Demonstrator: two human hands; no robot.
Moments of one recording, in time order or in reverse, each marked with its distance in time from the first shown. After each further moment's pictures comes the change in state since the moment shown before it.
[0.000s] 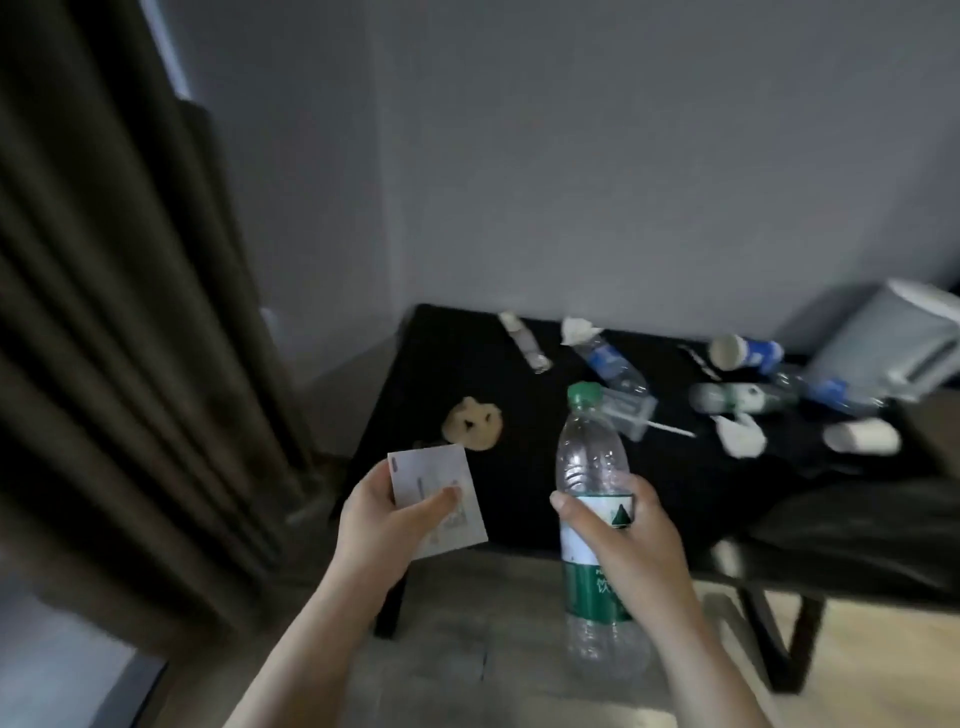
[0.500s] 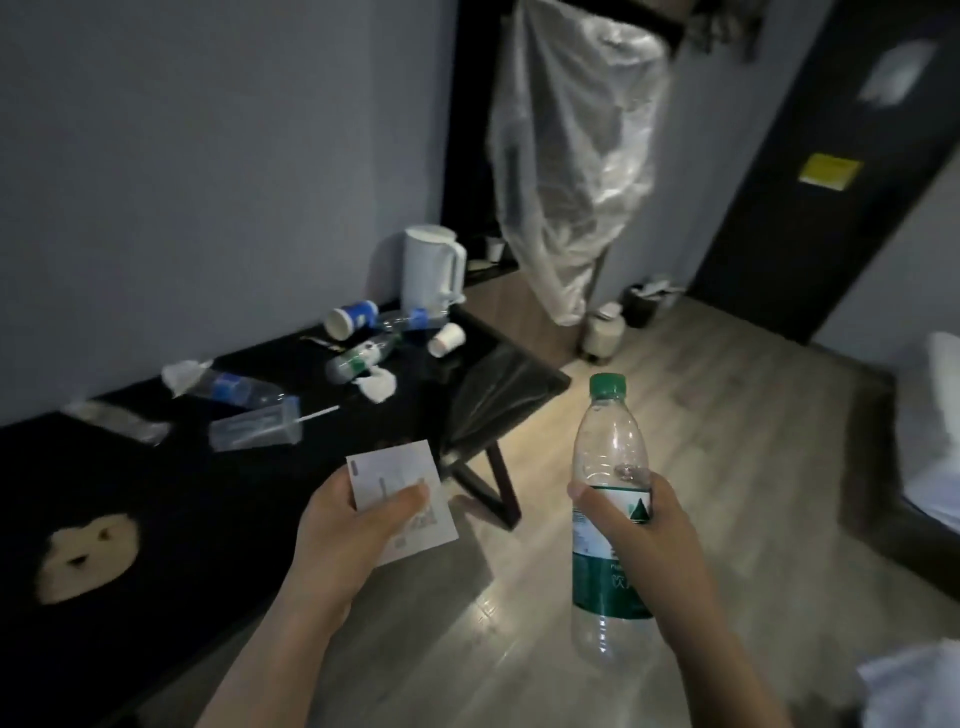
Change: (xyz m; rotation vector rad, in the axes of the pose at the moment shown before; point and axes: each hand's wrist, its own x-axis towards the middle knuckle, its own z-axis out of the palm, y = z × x) left_hand -0.098 0.038 0.180 0.161 -0.861 0.089; right_hand -0.196 0.040 -0.179 0.133 0.922 0.218
